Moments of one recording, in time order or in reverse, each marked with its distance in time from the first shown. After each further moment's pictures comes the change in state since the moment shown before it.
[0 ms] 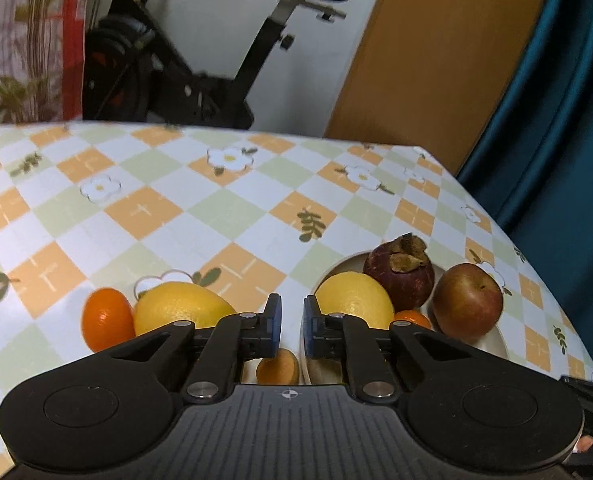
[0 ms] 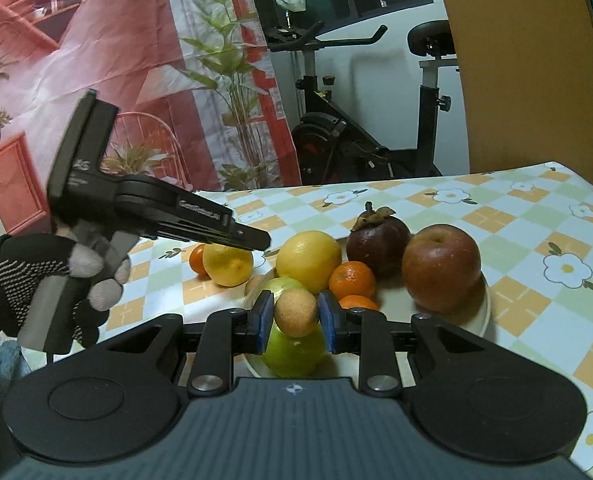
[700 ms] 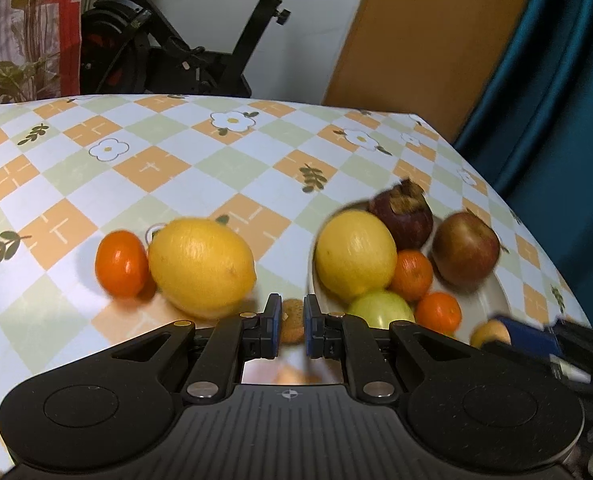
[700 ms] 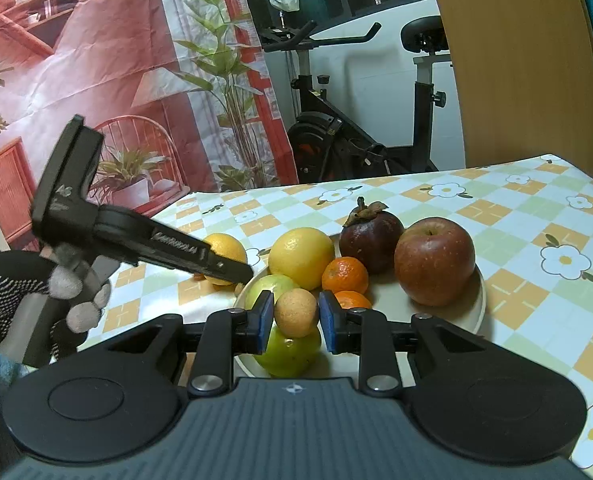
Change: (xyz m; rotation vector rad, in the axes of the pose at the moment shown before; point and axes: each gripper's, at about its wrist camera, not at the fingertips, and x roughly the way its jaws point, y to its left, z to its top) left arm -0.021 0.009 -0.031 0.040 0.065 -0.013; right arm 0.000 -0.006 -0.001 0.018 0.001 -0.002
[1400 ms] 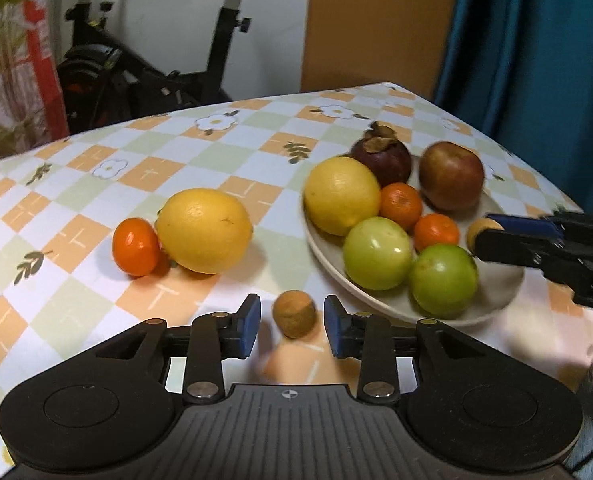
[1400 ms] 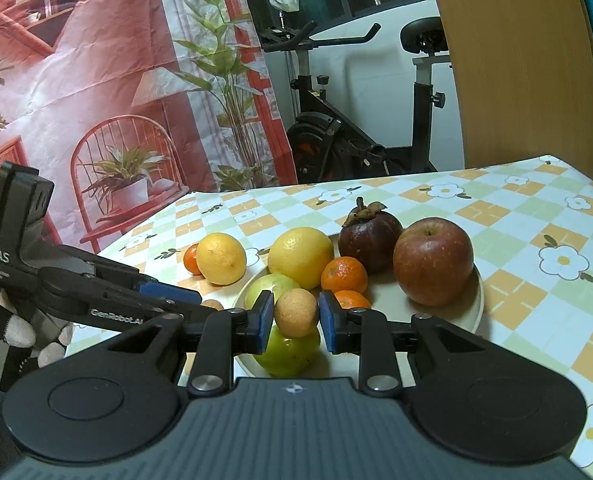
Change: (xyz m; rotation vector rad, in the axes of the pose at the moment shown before) left arm -0.018 -0.012 -0.036 0.200 -0.018 0.067; right arm 0.001 0.000 -0.001 -0.001 0.001 -0.002
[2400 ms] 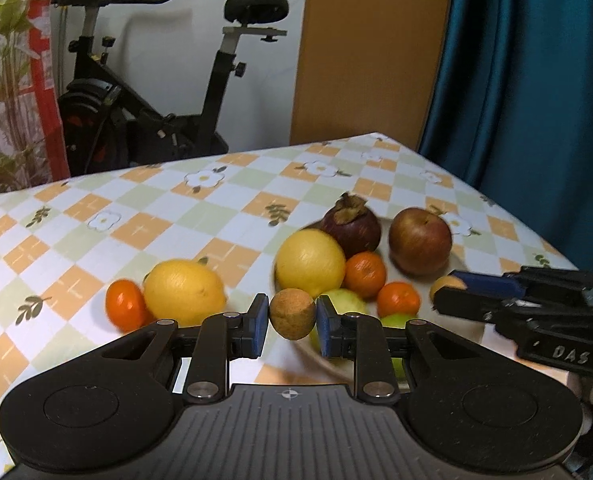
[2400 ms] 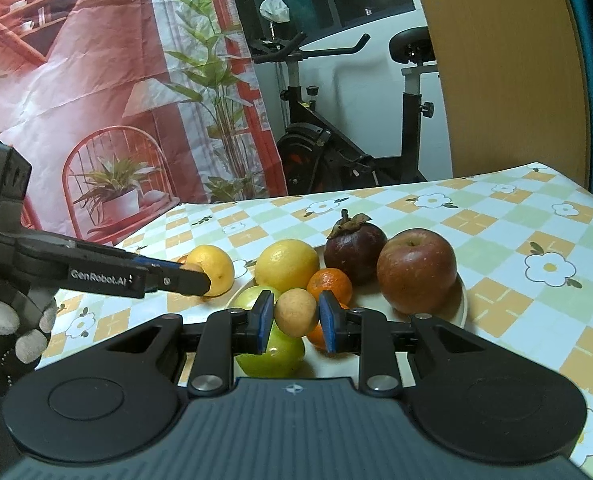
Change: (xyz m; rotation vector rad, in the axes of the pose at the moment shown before) left arm -0.029 -0.021 0.024 0.003 -0.127 -0.024; right arm -0.005 -0.006 0.002 0.011 -0.039 -0.032
